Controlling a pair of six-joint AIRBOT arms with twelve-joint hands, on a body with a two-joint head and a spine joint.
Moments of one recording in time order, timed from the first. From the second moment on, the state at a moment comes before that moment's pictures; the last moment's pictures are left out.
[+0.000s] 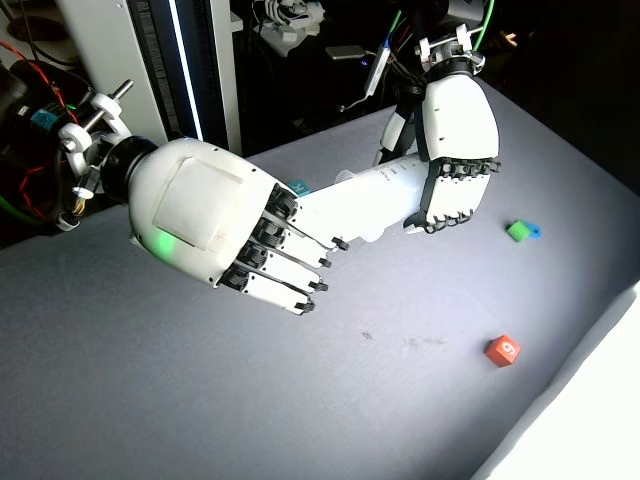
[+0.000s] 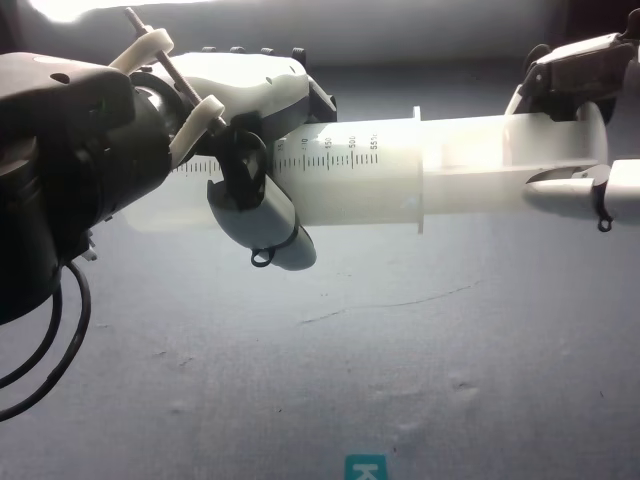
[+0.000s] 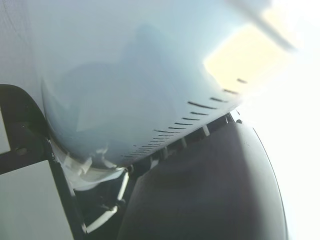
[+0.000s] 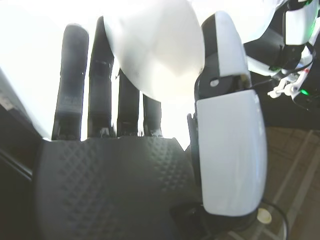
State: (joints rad) left arm 0.29 -1.00 0.78 -1.79 -0.58 2.55; right arm -0.60 -0.74 0.73 0.45 0.80 -0.89
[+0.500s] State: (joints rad) left arm 0.29 -1.00 0.78 -1.79 -0.59 2.55; right arm -0.60 -0.70 0.72 0.45 0.80 -0.88
